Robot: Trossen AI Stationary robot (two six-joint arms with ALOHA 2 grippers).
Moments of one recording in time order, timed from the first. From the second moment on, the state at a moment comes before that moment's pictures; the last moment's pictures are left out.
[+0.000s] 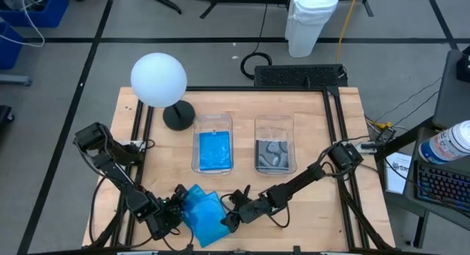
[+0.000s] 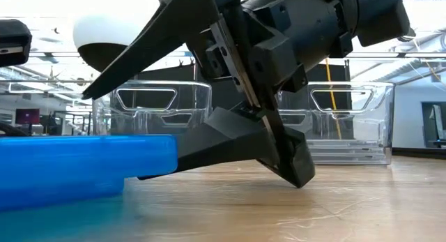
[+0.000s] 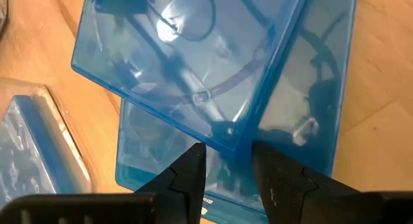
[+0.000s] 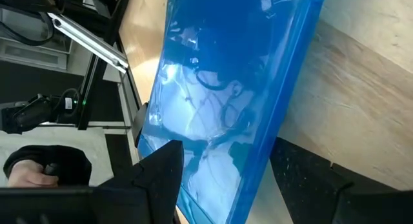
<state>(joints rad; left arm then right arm) -0.95 1.65 0.81 -0.46 -0.47 -0.14 0.49 2.20 1.22 0.26 0.17 1.32</state>
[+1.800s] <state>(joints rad) -0.92 1.81 0.81 -0.08 -0.65 -0.02 0.49 2.20 1.22 0.26 0.18 1.29</state>
